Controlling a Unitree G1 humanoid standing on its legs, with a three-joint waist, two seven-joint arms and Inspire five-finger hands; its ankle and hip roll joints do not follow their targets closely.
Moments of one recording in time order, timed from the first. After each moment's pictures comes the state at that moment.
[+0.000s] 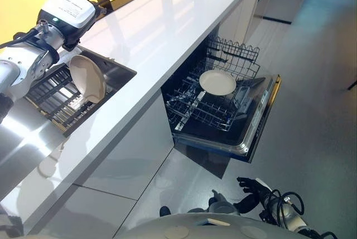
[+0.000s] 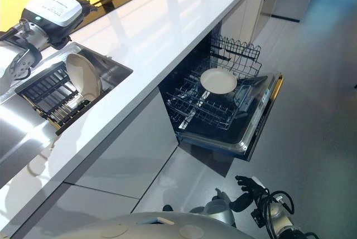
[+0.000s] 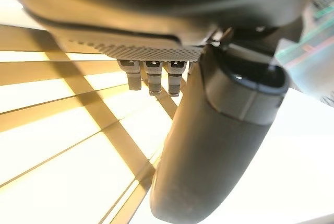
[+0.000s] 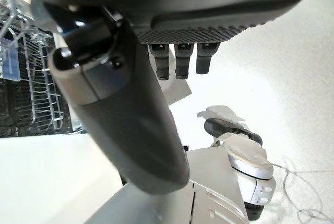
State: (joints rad) left arm -1.04 1.25 -0.87 0.49 0.67 -0.11 0.14; right arm 0.11 -0.46 0.33 0.85 -0.06 -0.04 0.07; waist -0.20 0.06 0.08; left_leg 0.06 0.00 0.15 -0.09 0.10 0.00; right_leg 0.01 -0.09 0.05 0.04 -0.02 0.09
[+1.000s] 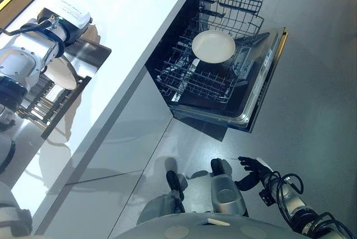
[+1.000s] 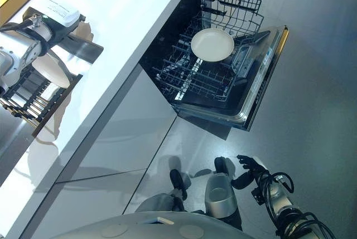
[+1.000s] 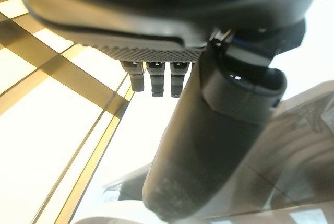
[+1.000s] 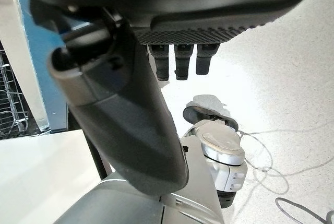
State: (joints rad) left arm -1.12 1.15 -0.87 0.61 0.89 -0.04 -0.16; right arm -0.01 -0.49 0.33 0.86 -0.06 -0.05 0.04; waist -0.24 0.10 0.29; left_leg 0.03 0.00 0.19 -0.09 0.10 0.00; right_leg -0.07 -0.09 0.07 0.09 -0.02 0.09
